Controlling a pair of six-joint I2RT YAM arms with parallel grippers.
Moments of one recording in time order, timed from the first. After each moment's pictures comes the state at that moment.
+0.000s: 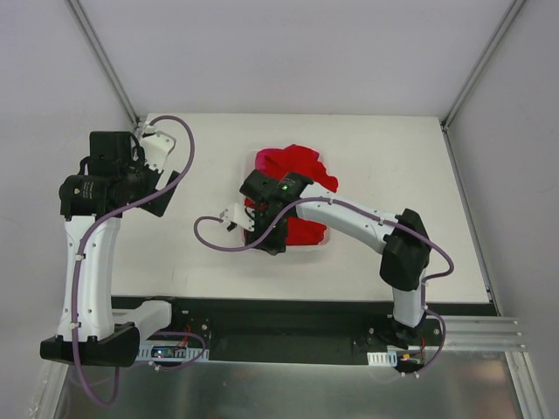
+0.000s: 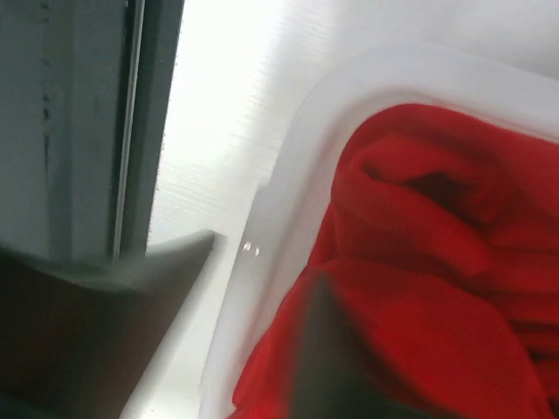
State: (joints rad) left arm -0.01 1.11 1.56 -1.29 0.00 0.48; right arm 1.04 1.92 1.76 -1.12 -0.20 -0.55
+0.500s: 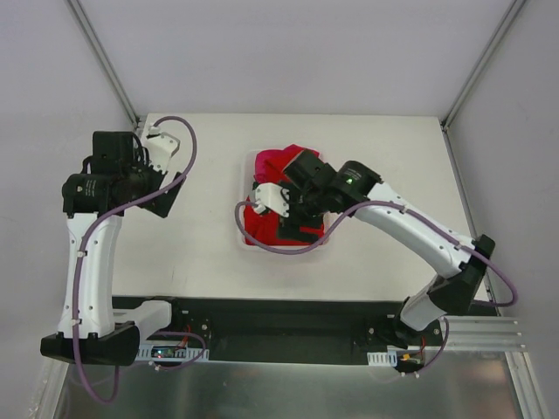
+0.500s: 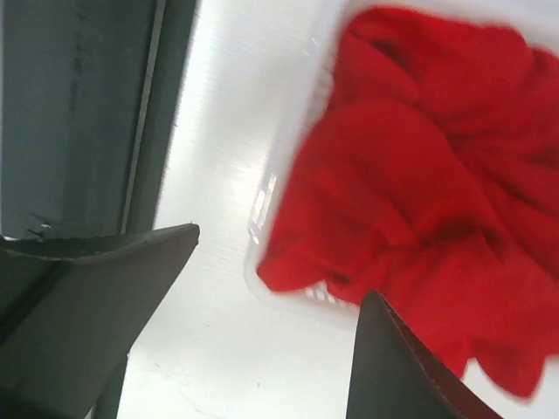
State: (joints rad) left arm -0.01 1.11 1.55 -1.29 0.06 0.48; right arm 1.00 1.62 1.73 -1.21 -0.16 -0.63
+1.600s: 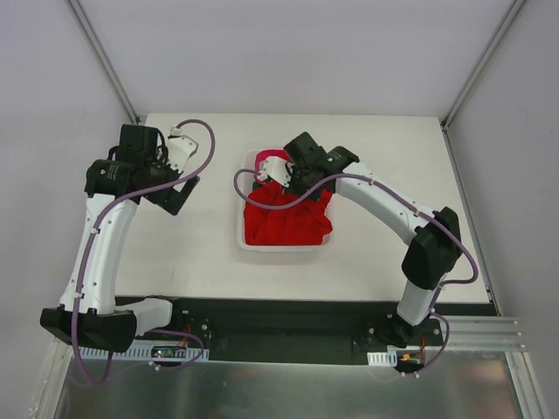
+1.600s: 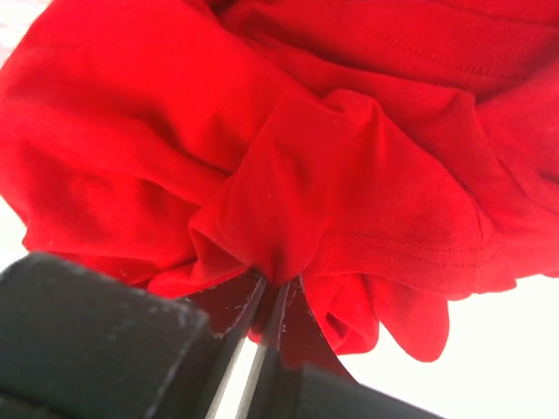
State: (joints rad) left arm -0.12 1.20 1.50 -1.25 -0.01 0.49; right arm 0.77 1.78 1.66 -0.94 0.04 -0.67
